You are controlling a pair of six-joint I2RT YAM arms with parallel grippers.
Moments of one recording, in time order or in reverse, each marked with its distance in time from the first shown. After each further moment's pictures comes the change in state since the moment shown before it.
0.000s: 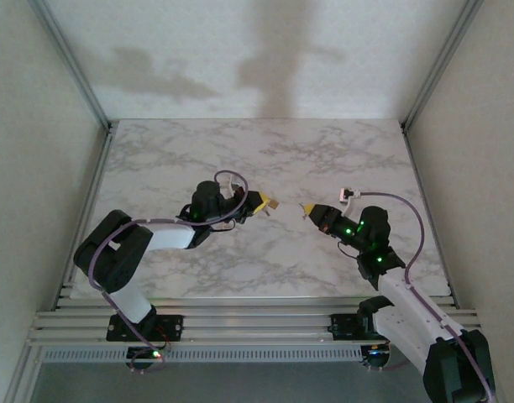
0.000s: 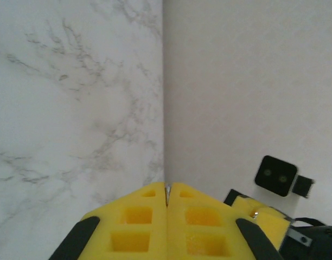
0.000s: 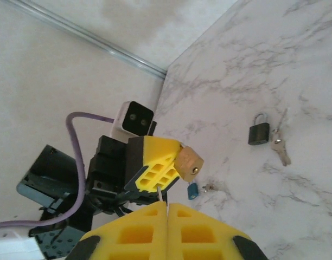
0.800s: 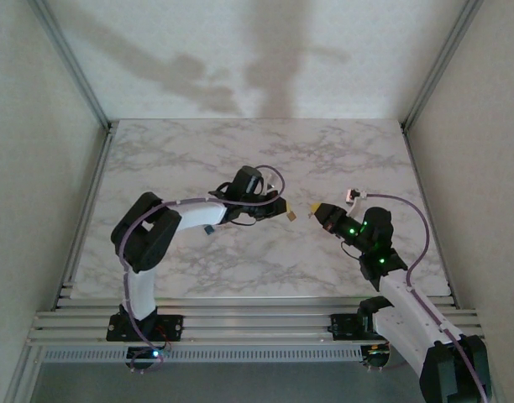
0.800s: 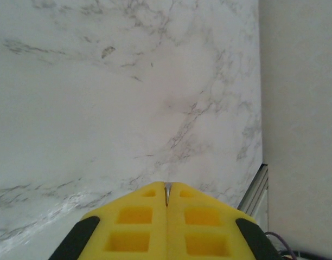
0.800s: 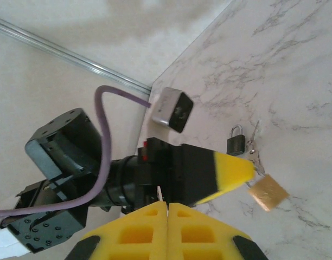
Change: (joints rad) left arm -0.109 0.282 0.466 -0.617 -0.005 0.420; right arm -0.043 -0.028 -0.011 -0.025 0.037 0.003
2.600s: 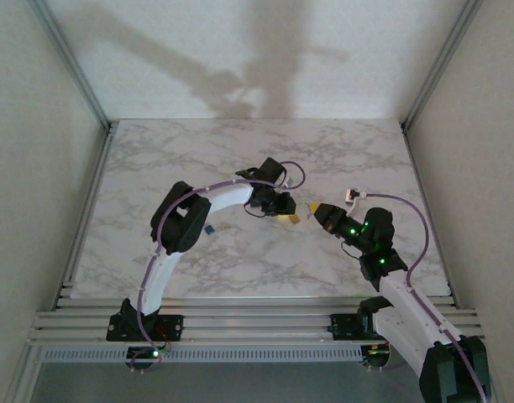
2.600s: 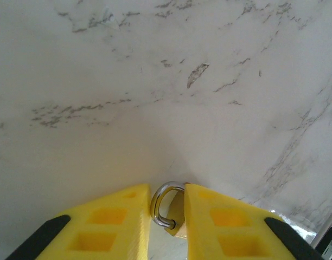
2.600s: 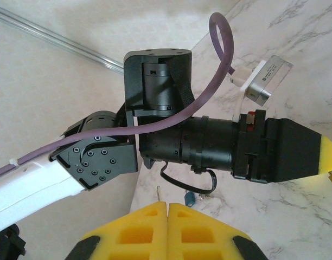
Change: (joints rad) left arm -0.005 0.336 0.515 -0.560 -0.056 0.261; right arm -0.005 0.000 -0.005 0.028 -0.050 0.023
